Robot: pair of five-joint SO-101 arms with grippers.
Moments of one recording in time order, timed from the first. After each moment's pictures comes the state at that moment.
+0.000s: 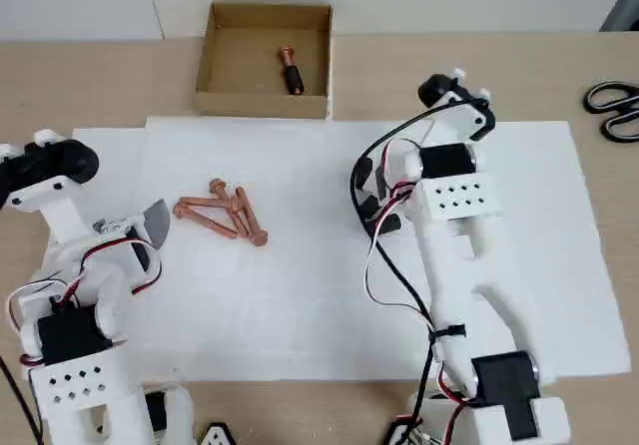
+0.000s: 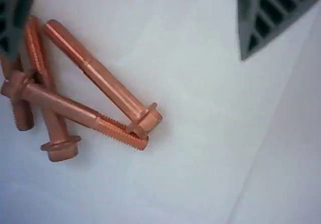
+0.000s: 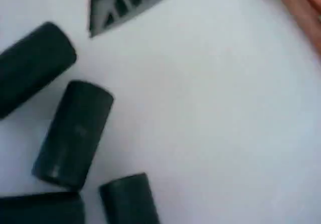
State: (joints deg) left arm -19.3 -60.2 49.0 68.3 12.0; right arm -13.3 -7.6 13.1 72.4 -40.3
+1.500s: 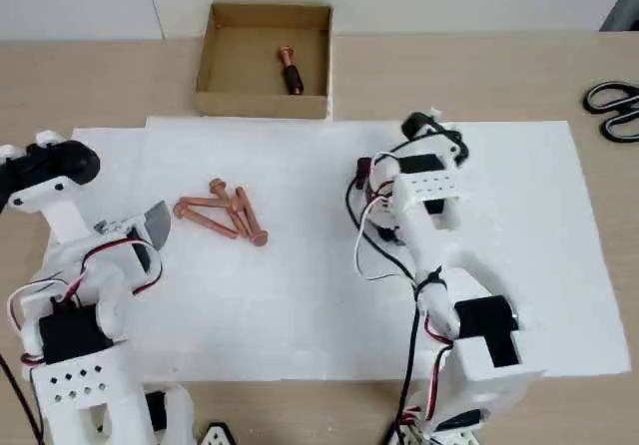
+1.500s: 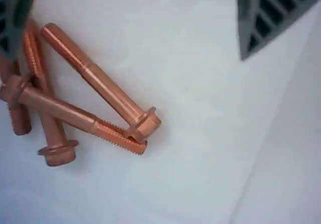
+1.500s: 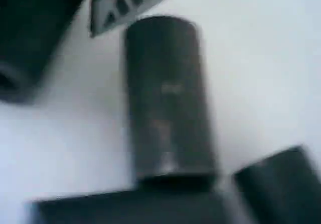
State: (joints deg) left arm -19.3 -60.2 49.5 68.3 12.0; right arm -11.1 10.5 16.8 62.1 -40.7
